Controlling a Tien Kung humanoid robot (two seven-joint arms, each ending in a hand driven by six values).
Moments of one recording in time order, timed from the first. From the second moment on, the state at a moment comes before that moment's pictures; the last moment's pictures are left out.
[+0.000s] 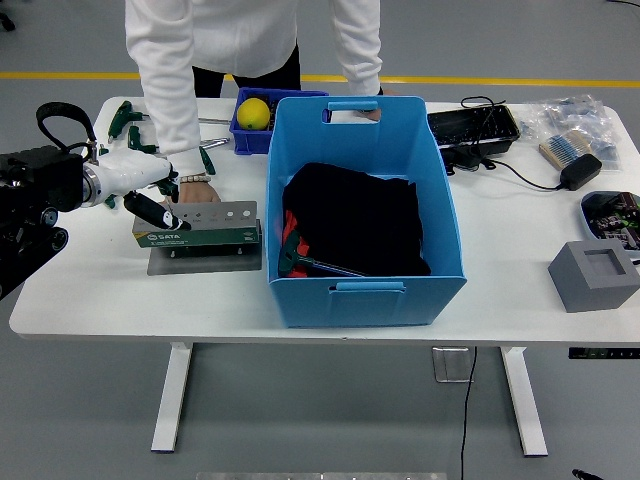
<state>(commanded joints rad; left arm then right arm) -0.89 0.53 -0.50 -0.93 1.90 -0.21 -0.04 0.22 -0.20 0.52 0.20 -0.61 -0.06 -0.17</state>
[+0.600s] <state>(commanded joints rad) -0.92 0.51 -0.44 -0.89 1.89 -0.22 -0.05 0.23 -0.20 0.51 0.19 -0.59 -0.06 -0.17</state>
